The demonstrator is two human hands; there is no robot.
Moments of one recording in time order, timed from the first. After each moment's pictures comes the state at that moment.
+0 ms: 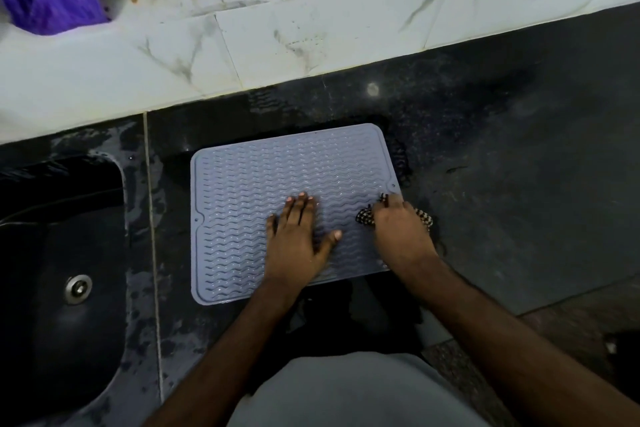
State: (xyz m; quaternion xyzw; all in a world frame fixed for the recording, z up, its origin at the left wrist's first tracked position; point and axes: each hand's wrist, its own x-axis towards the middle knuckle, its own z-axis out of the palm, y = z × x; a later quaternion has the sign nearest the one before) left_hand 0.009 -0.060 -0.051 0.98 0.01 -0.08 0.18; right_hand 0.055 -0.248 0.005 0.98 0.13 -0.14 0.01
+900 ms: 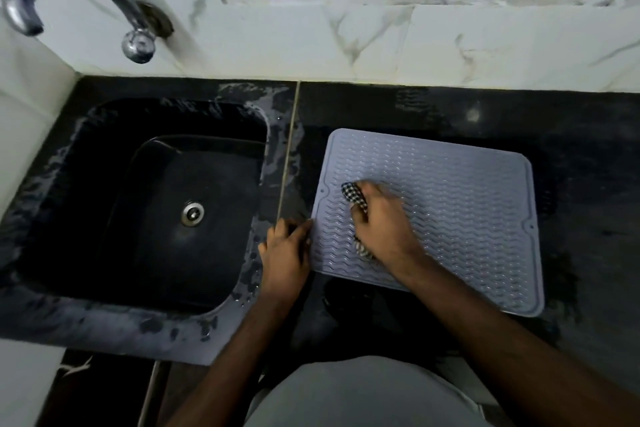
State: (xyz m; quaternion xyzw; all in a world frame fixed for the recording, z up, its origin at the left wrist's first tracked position) left_hand -0.097 0.101 -0.045 0.93 0.28 -0.02 0.25; right_hand 0.034 -0.039 0.005 0.91 0.25 -0.12 -0.33
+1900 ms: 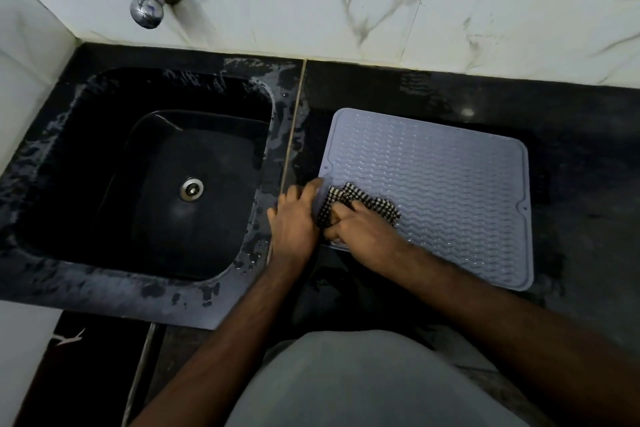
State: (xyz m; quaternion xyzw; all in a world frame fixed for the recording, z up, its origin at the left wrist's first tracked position) left_hand -0.080 0.091 -0.046 0.93 0.29 0.00 0.23; right_hand -0.011 -0.041 0.004 0.83 0.51 -0.24 -0.02
